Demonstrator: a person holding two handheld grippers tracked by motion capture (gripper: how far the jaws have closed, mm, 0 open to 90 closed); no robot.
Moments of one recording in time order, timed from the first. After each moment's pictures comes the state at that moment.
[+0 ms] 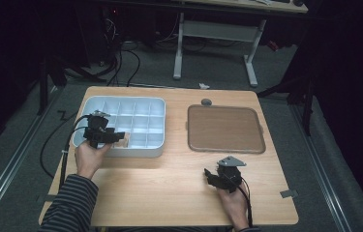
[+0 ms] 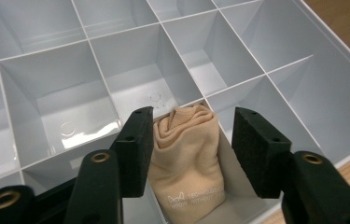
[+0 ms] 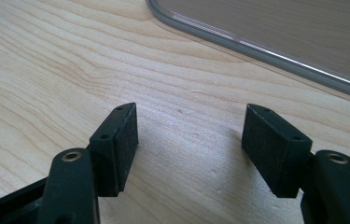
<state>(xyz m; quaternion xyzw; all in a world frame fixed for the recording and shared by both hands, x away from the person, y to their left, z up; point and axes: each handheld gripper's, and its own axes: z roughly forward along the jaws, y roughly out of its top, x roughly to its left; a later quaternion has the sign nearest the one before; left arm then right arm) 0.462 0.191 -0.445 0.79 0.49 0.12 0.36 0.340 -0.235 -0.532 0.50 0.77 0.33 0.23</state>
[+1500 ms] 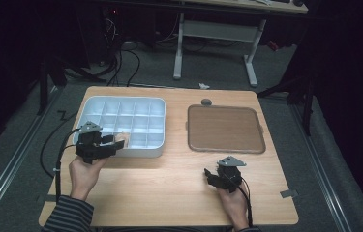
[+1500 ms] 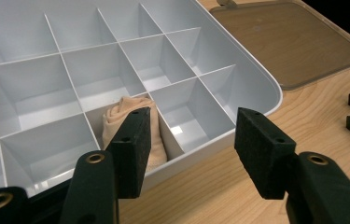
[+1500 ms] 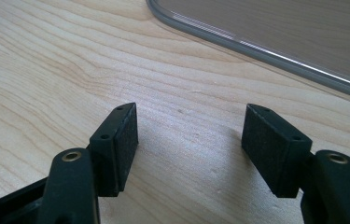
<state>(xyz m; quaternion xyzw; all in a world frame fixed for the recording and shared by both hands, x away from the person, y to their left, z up) 0.396 0.195 -0.430 0.77 0.45 0.13 0.44 0.340 -0.235 -0.532 0.50 0.77 0.33 0.23</state>
